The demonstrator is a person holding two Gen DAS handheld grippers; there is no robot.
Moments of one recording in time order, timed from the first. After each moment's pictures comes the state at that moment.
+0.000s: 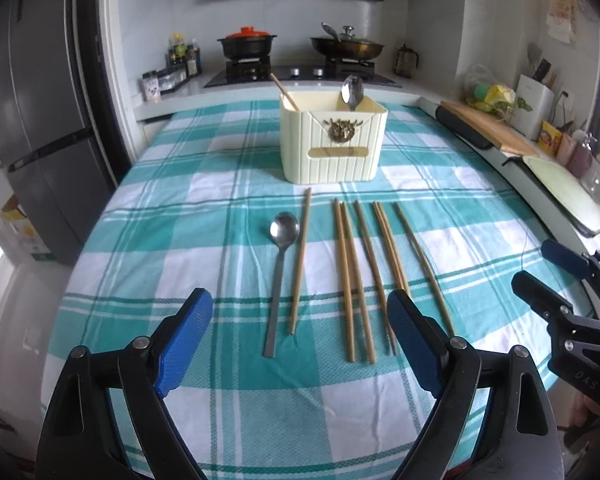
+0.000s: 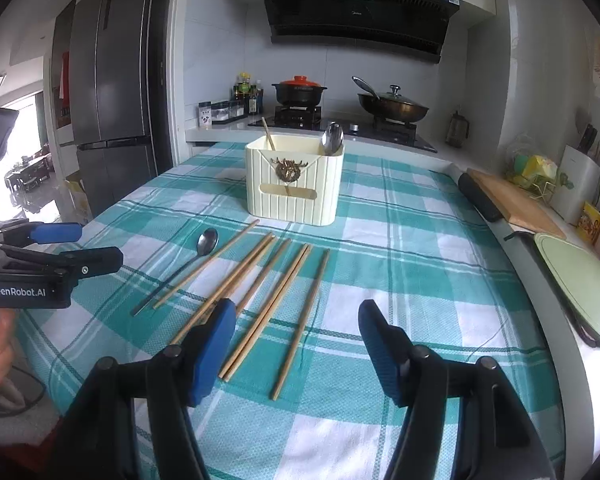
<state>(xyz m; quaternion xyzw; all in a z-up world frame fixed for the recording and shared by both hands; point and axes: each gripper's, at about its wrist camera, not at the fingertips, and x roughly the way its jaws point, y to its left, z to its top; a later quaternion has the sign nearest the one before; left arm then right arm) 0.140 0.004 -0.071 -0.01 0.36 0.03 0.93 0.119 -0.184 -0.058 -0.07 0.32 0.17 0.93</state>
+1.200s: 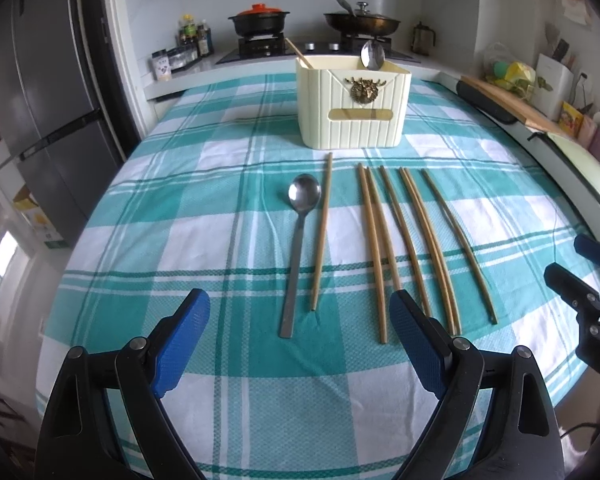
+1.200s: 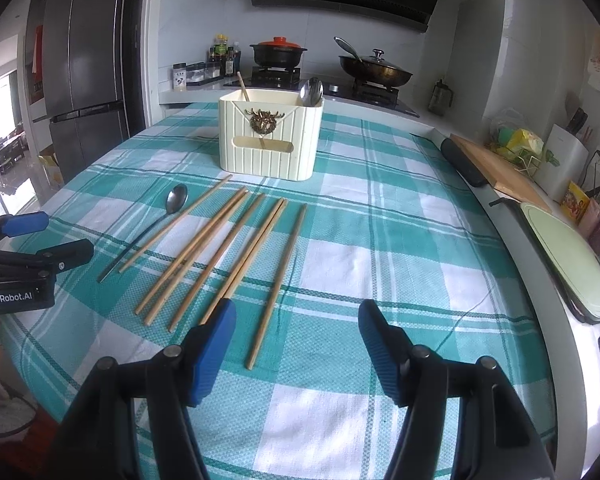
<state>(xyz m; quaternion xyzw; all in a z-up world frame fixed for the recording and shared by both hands) 0.152 0.011 -0.117 -0.01 0.40 0.05 0.91 0.125 -0.181 -0.089 -0.10 0.39 0.11 0.91</state>
